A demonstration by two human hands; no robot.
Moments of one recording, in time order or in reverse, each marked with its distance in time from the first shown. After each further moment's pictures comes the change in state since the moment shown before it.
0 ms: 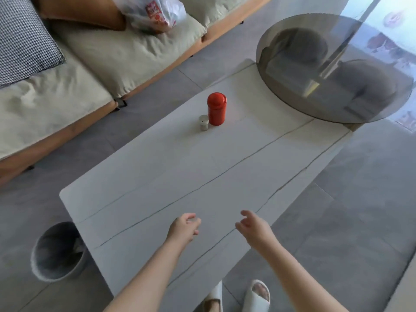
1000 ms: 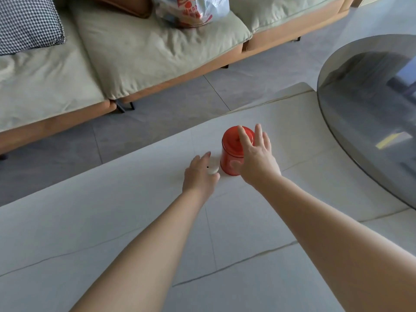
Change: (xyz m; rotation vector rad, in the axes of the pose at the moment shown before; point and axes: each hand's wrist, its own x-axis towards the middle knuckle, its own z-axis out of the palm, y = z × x) left_hand 0.336 0.243 0.046 0.313 0.356 0.402; right_hand 0.406 -0.186 -0.107 -0.539 0.330 -0.590
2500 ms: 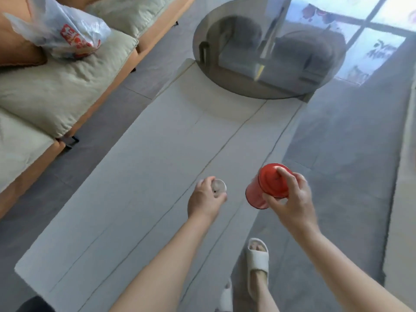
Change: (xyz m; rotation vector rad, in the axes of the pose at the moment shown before) left_hand -0.349 0.019 -0.026 0.204 -0.347 0.316; right_hand -0.471 0.010 -0.071 0.443 0.537 0.606
